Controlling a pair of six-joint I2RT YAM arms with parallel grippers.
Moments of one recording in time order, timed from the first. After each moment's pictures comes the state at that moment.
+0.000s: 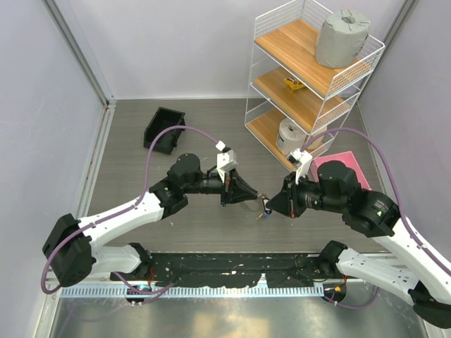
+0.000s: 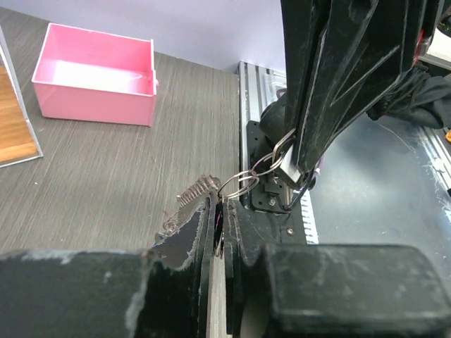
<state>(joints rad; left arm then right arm) -0.84 1.23 0.80 0.36 0.71 -0.24 0.81 0.74 1.04 -0.80 -0.28 0.42</state>
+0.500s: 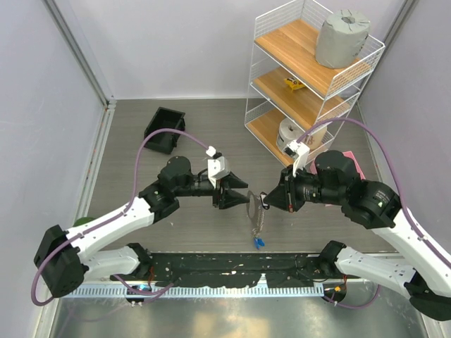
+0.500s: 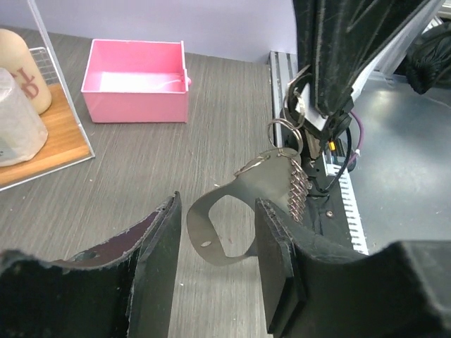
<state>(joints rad) -0.82 1.13 0.75 0.30 0.69 -0.07 0.81 0.84 1.20 -0.87 -0.28 0.42</state>
